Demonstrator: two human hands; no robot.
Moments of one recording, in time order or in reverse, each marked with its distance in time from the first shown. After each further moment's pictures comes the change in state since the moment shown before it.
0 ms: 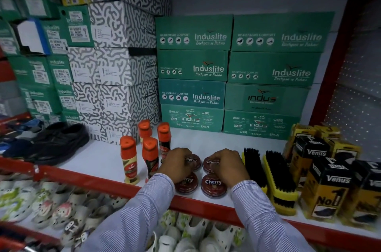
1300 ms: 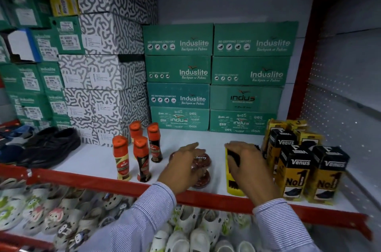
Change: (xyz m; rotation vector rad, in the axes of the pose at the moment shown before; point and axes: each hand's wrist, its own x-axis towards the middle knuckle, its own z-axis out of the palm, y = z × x) left_hand -0.049 0.067 -0.006 0.018 -0.034 0.228; right_hand -0.089 0.012 -0.076 -0.123 0.283 -0.134
